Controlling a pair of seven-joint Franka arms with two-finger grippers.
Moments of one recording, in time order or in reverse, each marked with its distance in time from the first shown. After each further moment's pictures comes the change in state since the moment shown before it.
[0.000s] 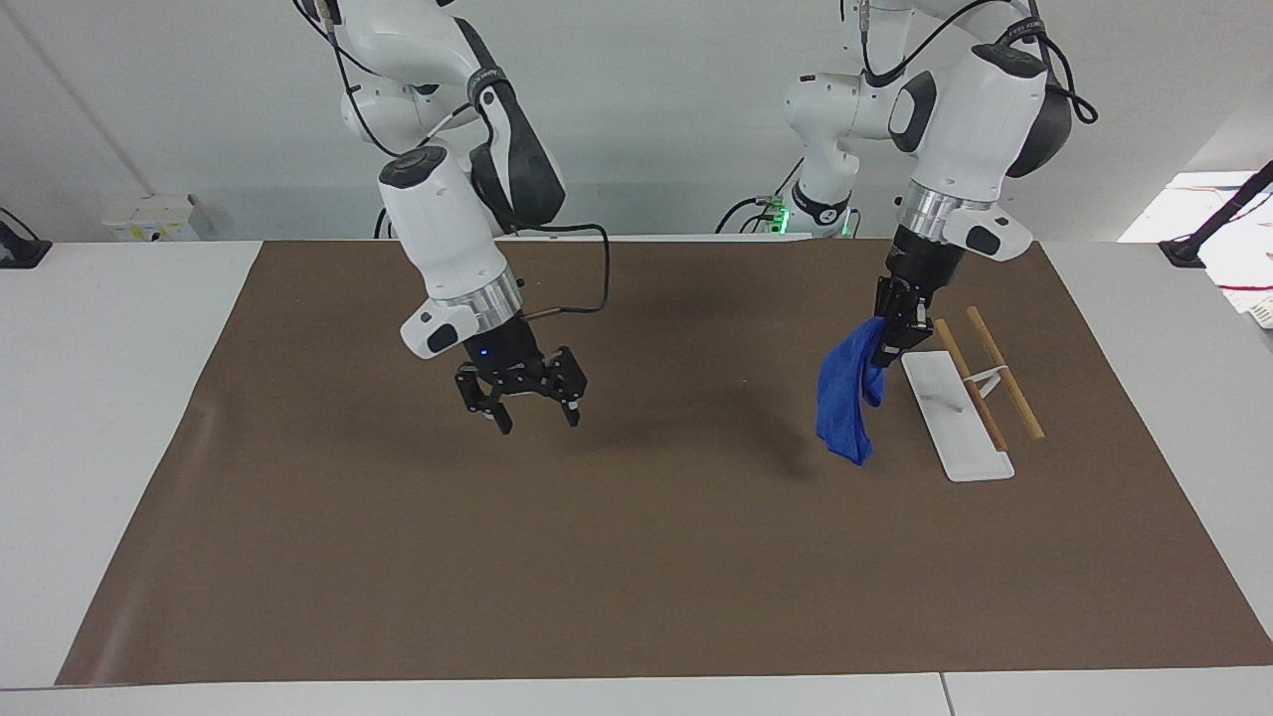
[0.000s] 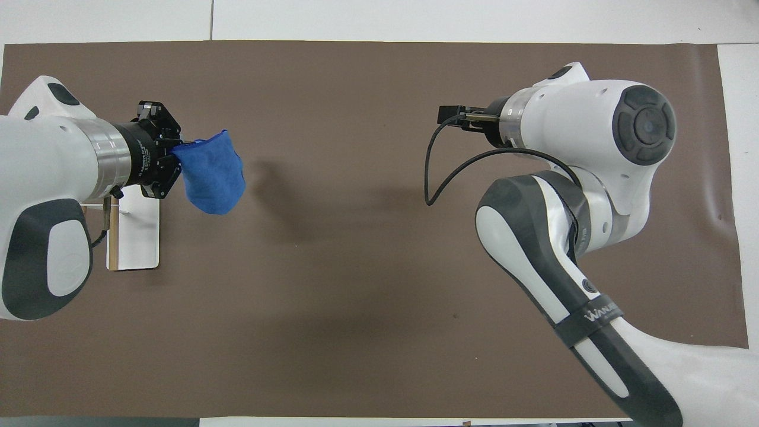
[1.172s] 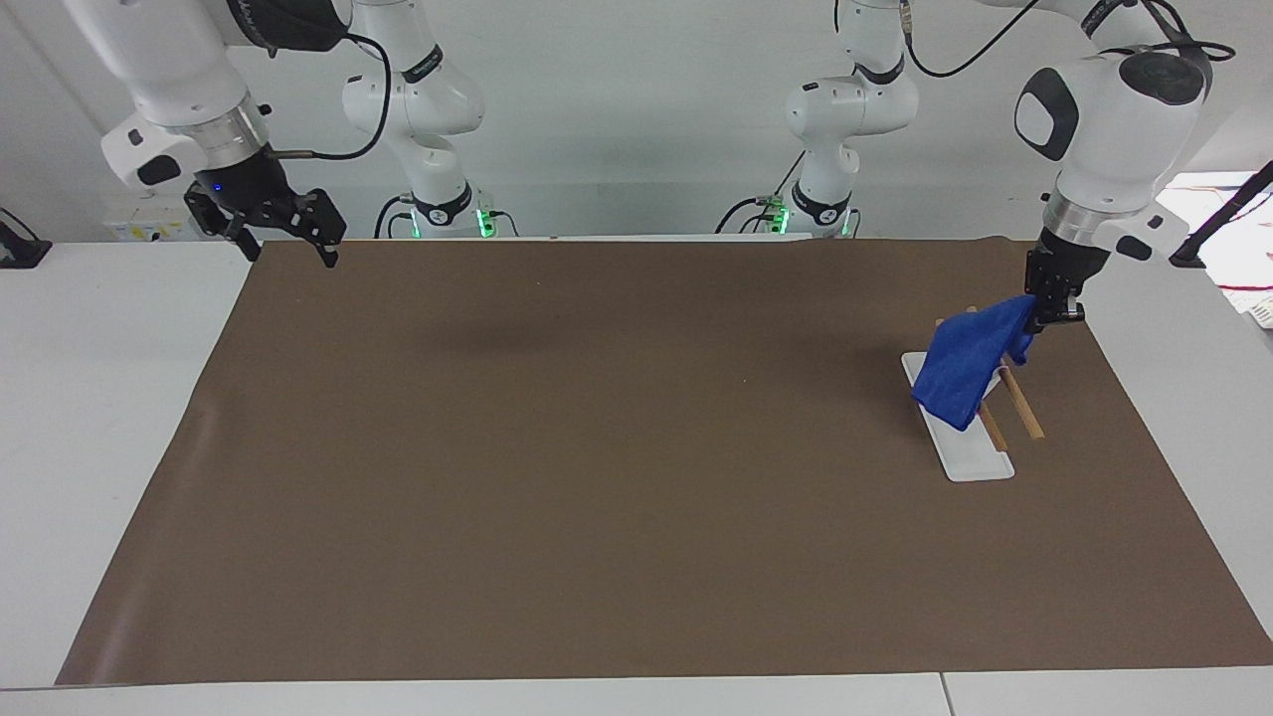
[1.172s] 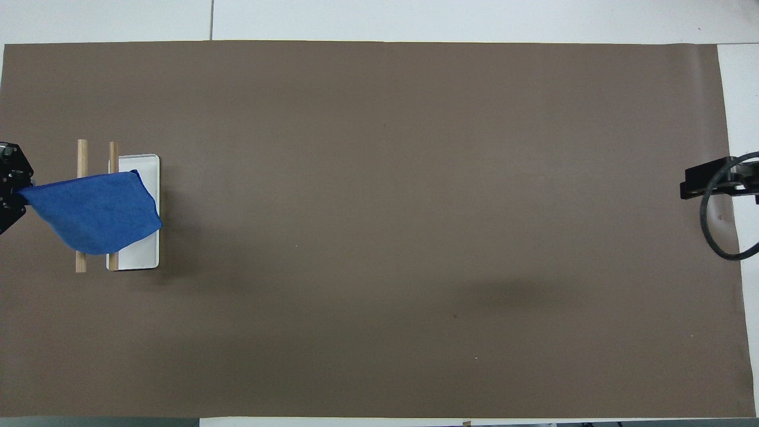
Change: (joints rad) left arm 0.320 -0.020 0.020 0.013 0.229 -0.248 0.322; right arm -0.339 -0.290 -0.002 0.176 -0.175 -0.868 -0.272
